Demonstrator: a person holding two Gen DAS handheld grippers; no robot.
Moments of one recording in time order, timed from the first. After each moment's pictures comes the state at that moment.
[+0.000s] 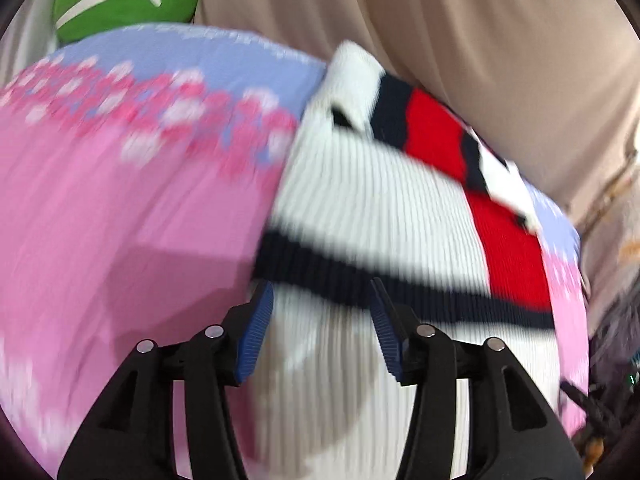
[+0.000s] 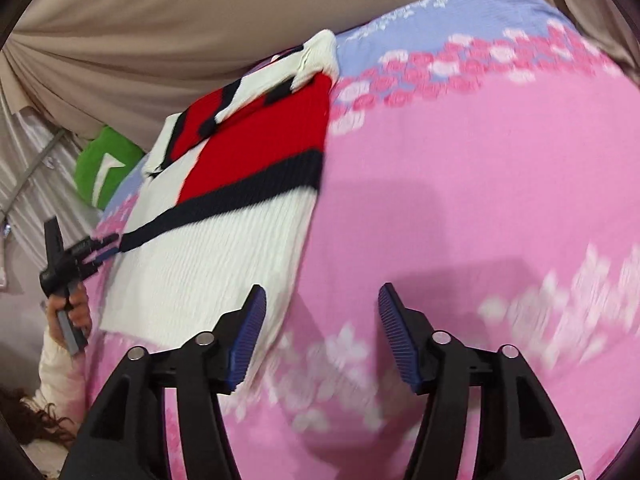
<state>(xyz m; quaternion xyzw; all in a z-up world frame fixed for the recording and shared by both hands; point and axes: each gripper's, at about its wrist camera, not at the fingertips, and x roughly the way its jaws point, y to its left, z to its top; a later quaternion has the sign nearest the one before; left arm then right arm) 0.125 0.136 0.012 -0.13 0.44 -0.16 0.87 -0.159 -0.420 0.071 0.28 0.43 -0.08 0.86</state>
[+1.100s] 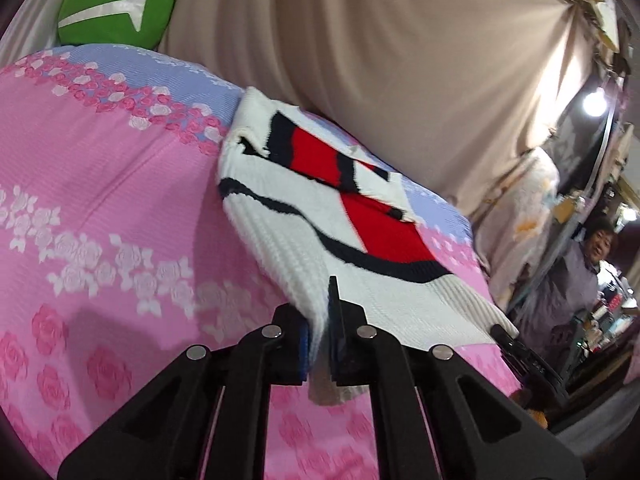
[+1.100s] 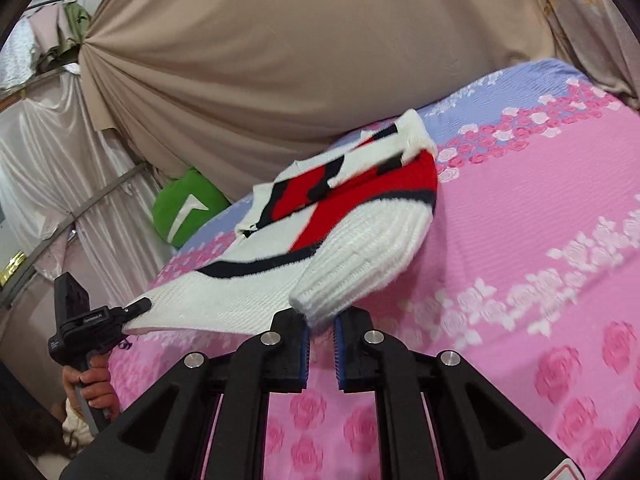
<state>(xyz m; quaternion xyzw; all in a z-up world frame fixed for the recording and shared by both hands) -0.057 0.152 0.068 -0.20 0.34 -0.30 0.87 -0.242 -0.324 0.140 0.27 0.26 -0.02 0.93</state>
